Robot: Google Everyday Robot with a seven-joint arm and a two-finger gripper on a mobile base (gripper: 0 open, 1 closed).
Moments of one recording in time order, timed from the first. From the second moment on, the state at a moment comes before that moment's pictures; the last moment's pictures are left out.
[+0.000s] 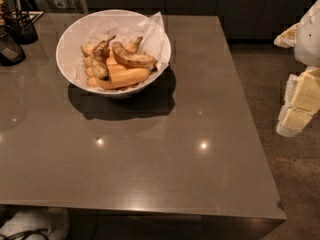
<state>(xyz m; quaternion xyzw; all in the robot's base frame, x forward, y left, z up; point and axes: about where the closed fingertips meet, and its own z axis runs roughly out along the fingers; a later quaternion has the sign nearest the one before) 0.438 -0.217 0.976 -0.60 0.78 -0.03 0.16</state>
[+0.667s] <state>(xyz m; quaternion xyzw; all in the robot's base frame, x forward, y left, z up) 0.454 -0.207 0.986 -0.58 0.80 -0.04 0.15</state>
